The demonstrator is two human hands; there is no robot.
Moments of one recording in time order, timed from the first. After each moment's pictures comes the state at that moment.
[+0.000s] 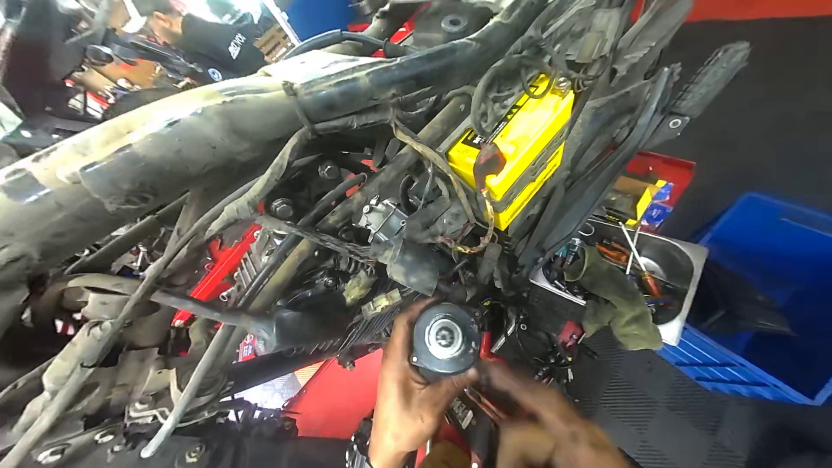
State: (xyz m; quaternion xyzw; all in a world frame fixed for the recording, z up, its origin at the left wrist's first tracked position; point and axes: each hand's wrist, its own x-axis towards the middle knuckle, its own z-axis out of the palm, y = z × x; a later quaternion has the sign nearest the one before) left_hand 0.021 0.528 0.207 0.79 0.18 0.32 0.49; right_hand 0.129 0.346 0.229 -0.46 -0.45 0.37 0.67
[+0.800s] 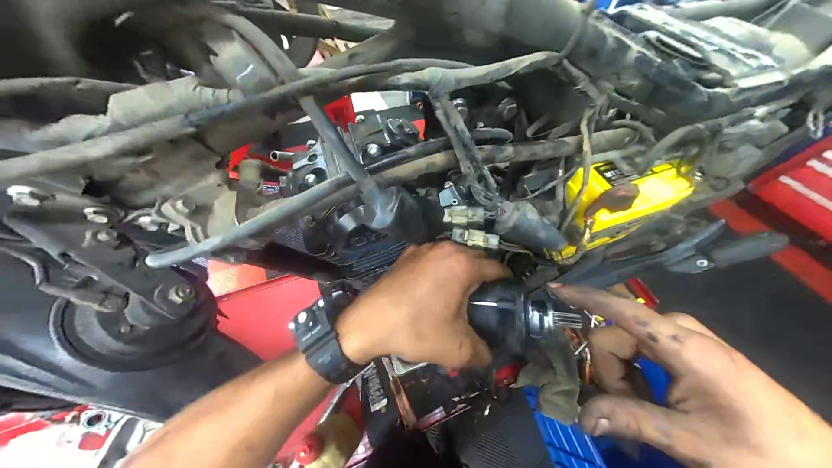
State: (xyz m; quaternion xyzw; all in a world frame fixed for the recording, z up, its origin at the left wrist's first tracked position) left_hand 0.033 0.572 0.285 0.95 0.16 0.11 0.23; right_hand 0.272 0.398 0.289 -0.53 -0.75 0.26 0.30
